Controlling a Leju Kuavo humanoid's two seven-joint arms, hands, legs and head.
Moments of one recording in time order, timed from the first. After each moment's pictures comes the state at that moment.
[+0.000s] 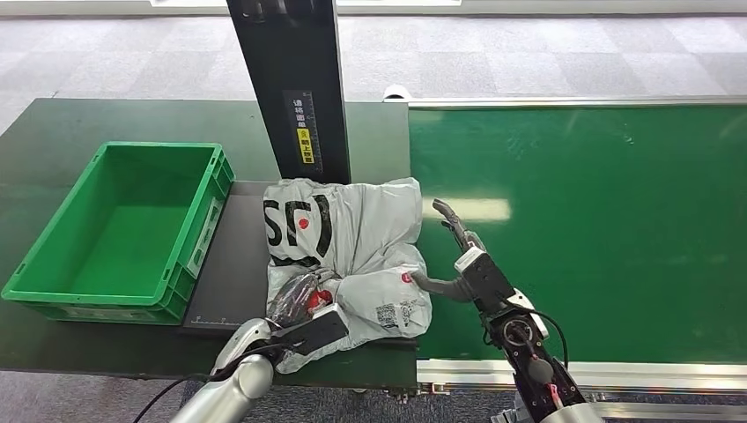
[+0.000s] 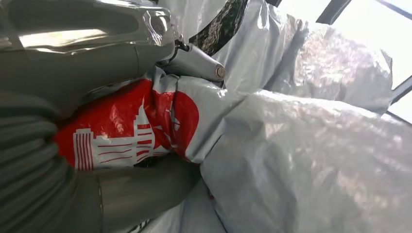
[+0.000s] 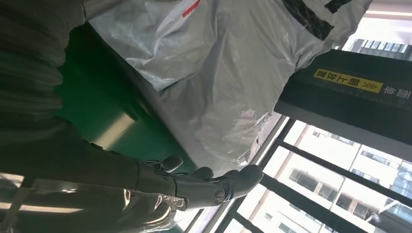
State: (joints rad) left arm -0.31 -0.09 -0.41 -0.97 -0.73 0.20 -0.32; right arm -0.40 -0.07 0.36 -0.95 0.15 0.06 -0.57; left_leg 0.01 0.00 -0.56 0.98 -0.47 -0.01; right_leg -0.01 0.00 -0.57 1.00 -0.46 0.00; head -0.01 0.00
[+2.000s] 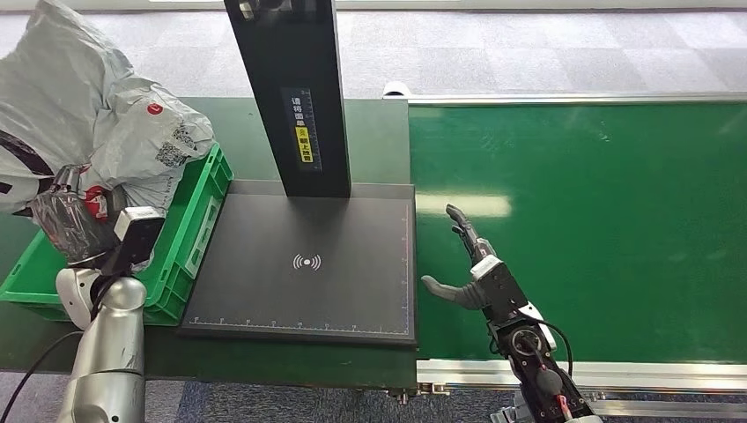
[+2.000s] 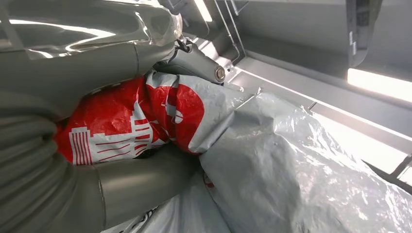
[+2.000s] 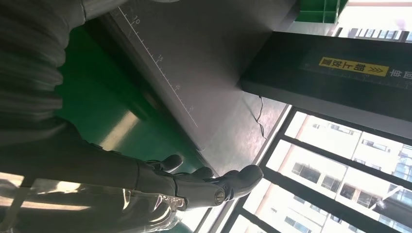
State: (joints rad) left arm -0.51 -0.06 0.38 -1.09 -0.90 0.69 -0.61; right arm -0.36 -0.09 0.35 -0.98 0.11 0.04 -0.60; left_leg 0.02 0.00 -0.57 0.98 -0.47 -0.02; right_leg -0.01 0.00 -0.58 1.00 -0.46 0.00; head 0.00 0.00
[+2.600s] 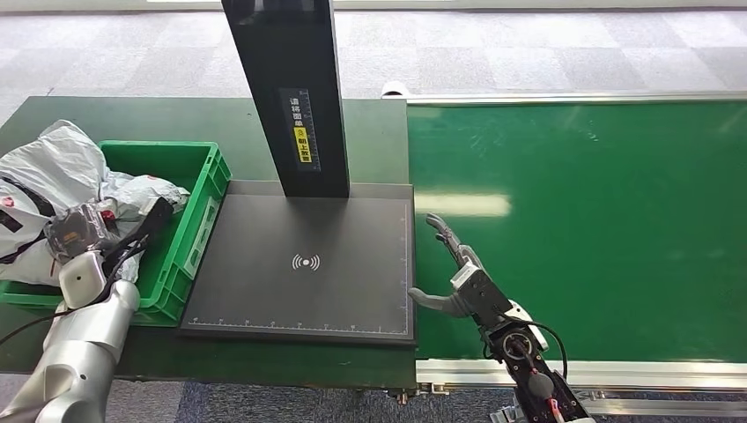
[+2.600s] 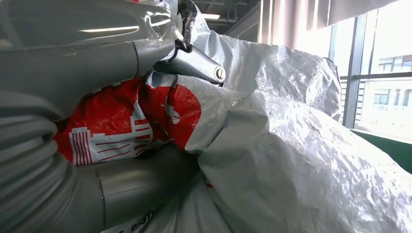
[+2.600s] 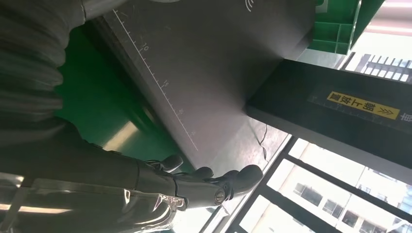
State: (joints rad) left arm -0.67 0.15 0.35 -0.56 -1.57 0.55 0.22; right arm -0.35 -0.07 0.38 -0.99 0.19 0.09 -0.58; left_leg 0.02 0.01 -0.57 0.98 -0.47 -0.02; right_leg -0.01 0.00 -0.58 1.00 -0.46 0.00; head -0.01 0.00
